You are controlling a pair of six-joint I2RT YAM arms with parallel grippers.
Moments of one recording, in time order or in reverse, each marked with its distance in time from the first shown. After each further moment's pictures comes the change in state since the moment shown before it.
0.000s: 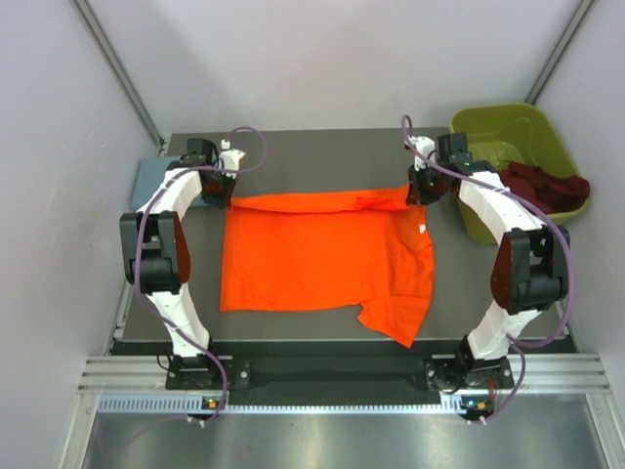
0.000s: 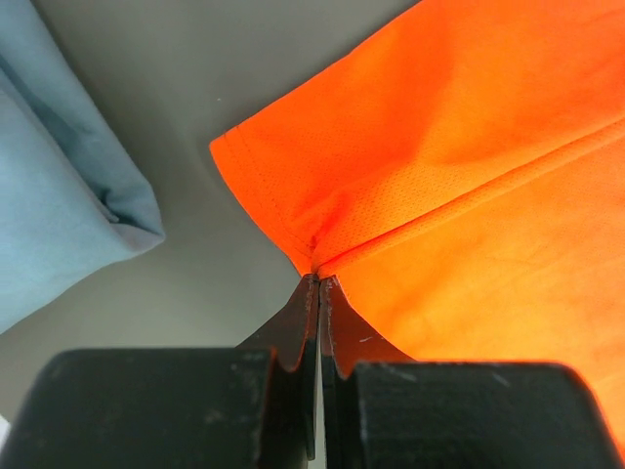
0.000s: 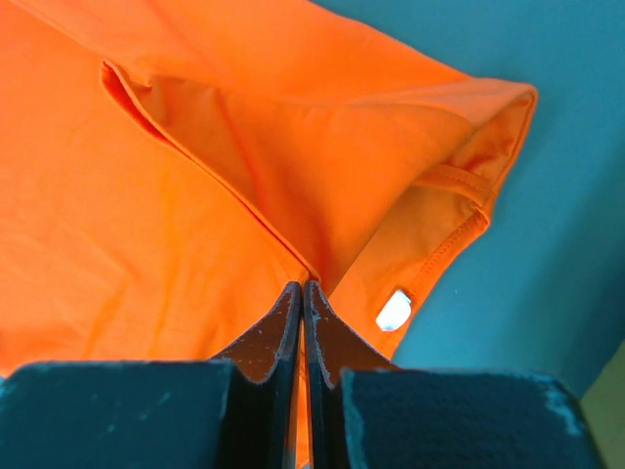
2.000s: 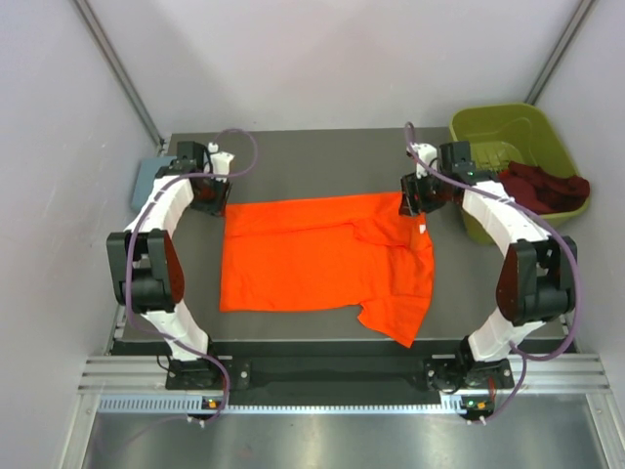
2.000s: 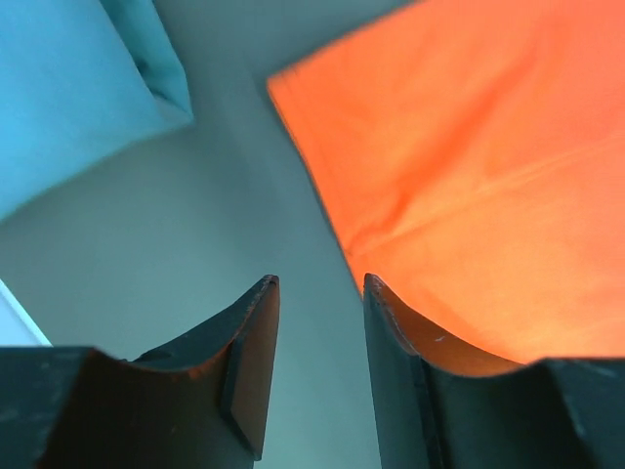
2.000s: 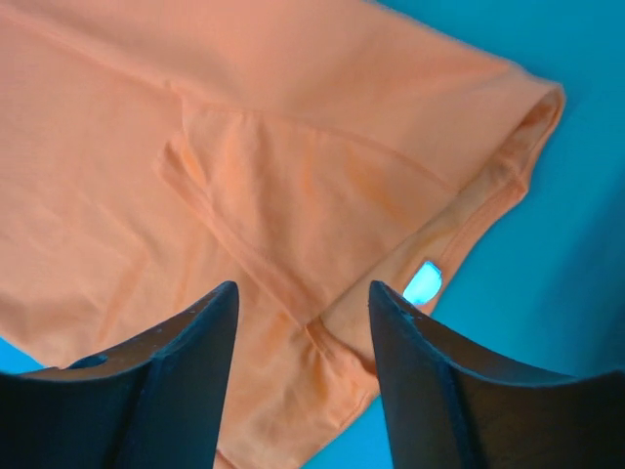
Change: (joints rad) left arm 0.012 -0.171 -0.118 -0.061 -0.101 -0.054; right arm 0.008 -0.094 -0.121 0.016 -0.023 0.008
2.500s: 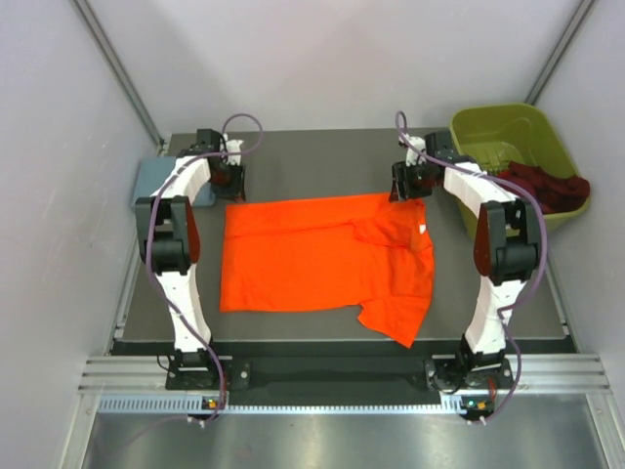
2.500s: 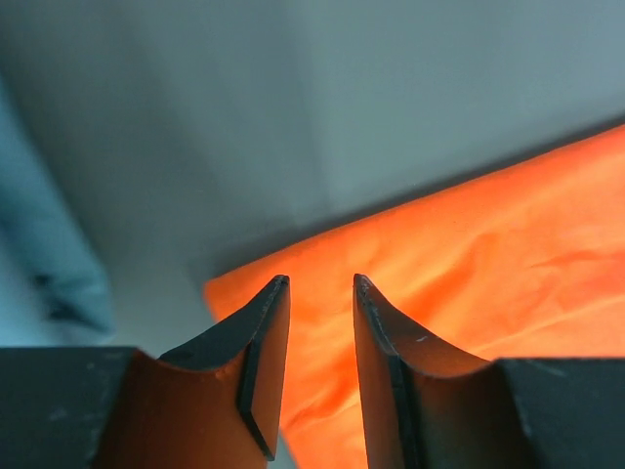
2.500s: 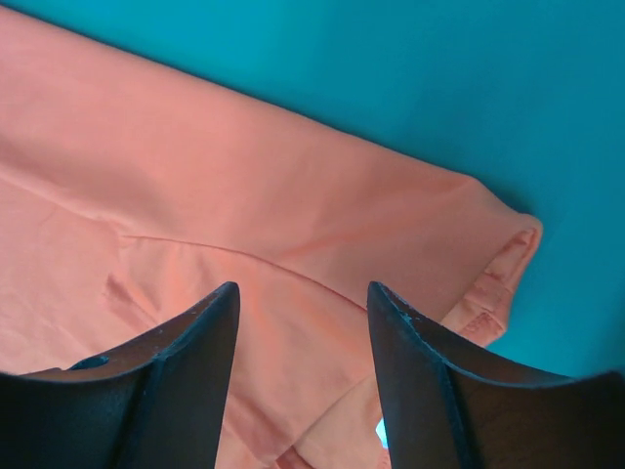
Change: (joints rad) left arm -0.029 0.364 0.356 0.019 0.131 -0.227; right arm 0.001 0.332 0.254 0.075 0.007 0.111
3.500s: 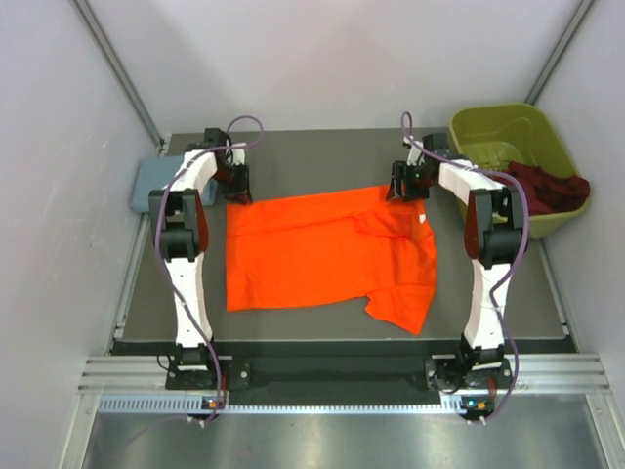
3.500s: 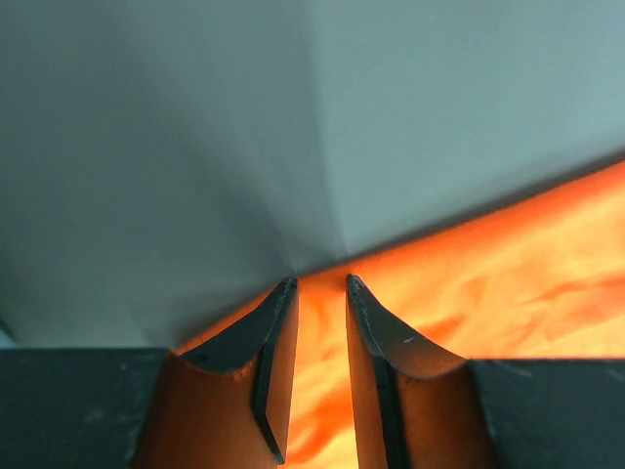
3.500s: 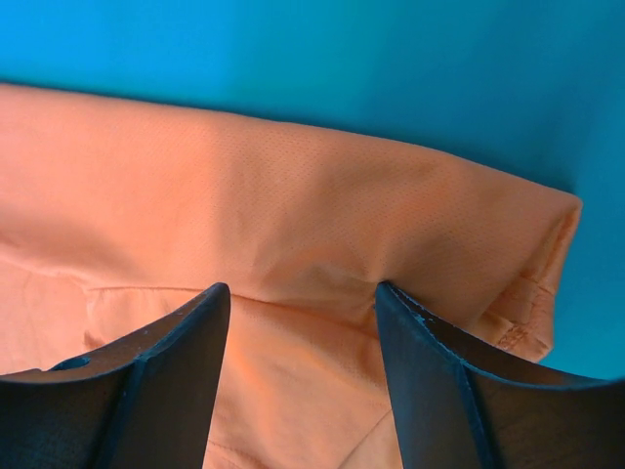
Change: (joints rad) left arm -0.005 0.227 0.227 -0.160 0.058 -0.110; right arm -0.036 0.201 0.116 0.014 -0.002 0.157
